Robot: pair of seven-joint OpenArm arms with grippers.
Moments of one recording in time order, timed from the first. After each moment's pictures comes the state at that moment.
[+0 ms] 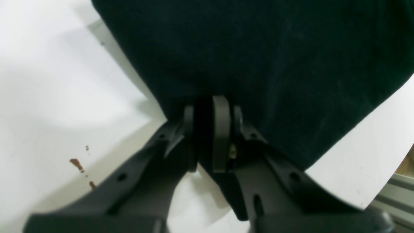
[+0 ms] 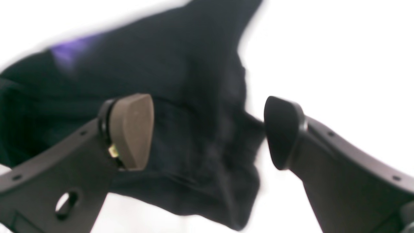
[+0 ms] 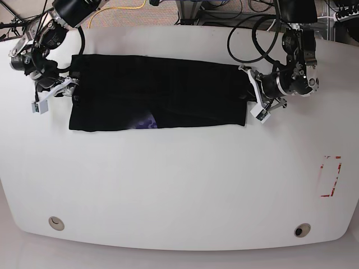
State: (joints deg) left arm 5.3 -12.4 -7.6 89.3 -26.1 -43.5 58.1; right arm -1.1 7.0 50.9 94.1 38.6 40.9 -80.8
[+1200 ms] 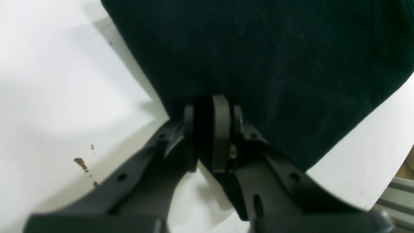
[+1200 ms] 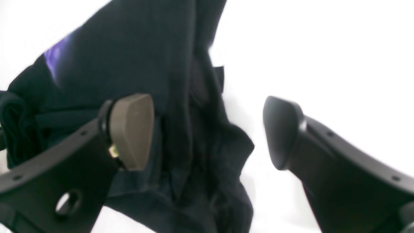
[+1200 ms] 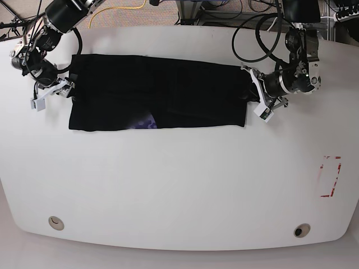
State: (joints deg) left arm 6.1 -14.1 -7.5 87.6 -27.0 -44.1 53.0; right arm 0.6 10.4 52.6 78.9 41.0 41.0 -76.3
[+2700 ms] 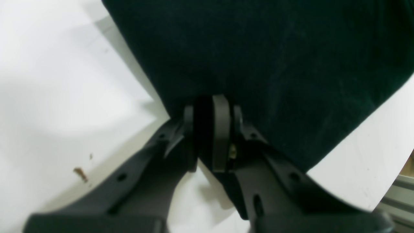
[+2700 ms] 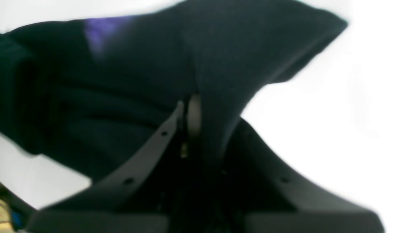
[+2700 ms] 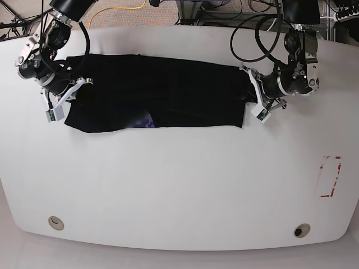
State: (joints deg) left arm 5.3 -14.3 -4.9 87.6 -25.9 -43.9 53.1; right arm -7.0 8.7 37.9 100.7 40.3 41.0 -73.4
